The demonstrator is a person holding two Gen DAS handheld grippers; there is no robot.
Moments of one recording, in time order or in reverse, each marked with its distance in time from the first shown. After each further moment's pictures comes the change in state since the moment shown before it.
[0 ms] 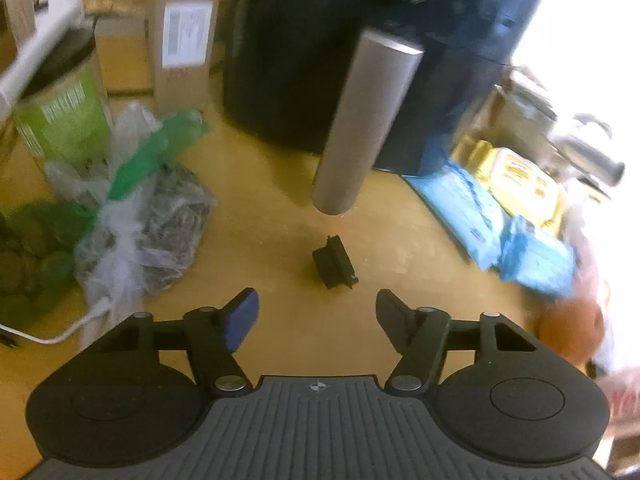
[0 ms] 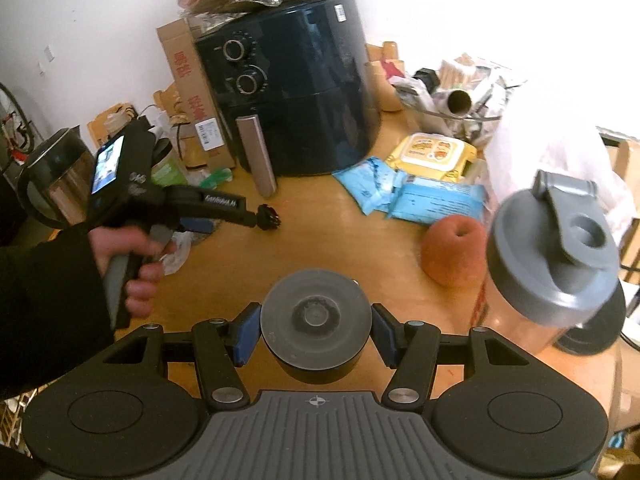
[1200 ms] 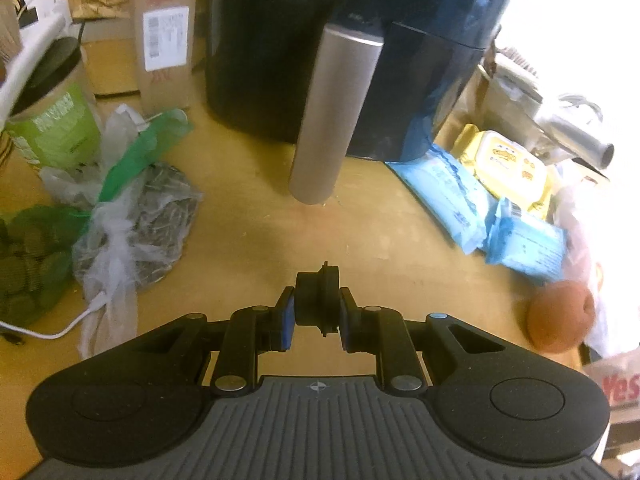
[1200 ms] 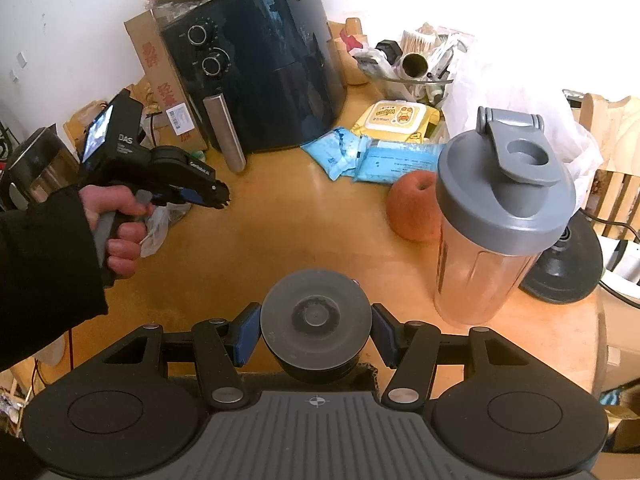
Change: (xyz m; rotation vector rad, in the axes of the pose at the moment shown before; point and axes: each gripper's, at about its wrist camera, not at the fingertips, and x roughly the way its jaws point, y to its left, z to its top) left arm -0.019 -0.021 -0.004 0.069 0.028 0.016; right arm -0.011 -0.014 -0.022 0.068 0.053 -0.044
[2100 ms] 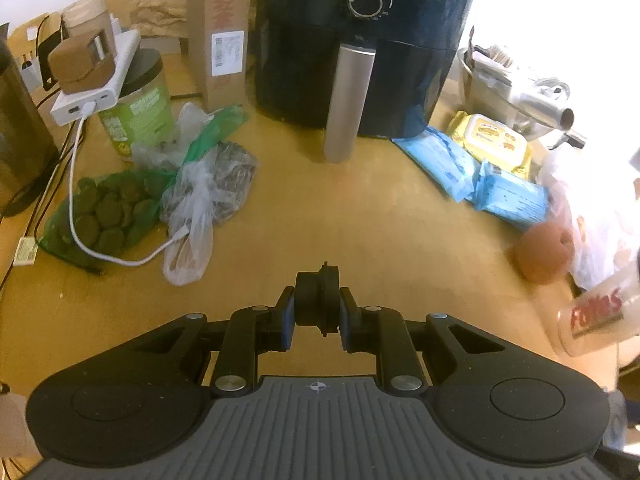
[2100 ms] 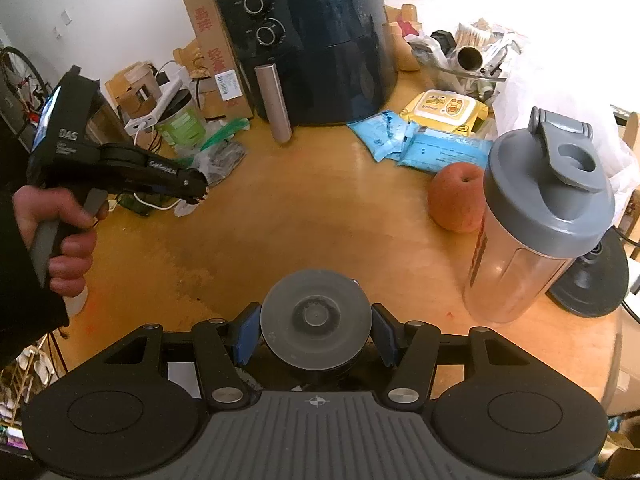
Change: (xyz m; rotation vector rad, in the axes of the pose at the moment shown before) left arm -0.086 0.004 -0.061 0.021 -0.036 0.089; right arm -0.002 0.009 -0.004 -0.126 0.070 0.097
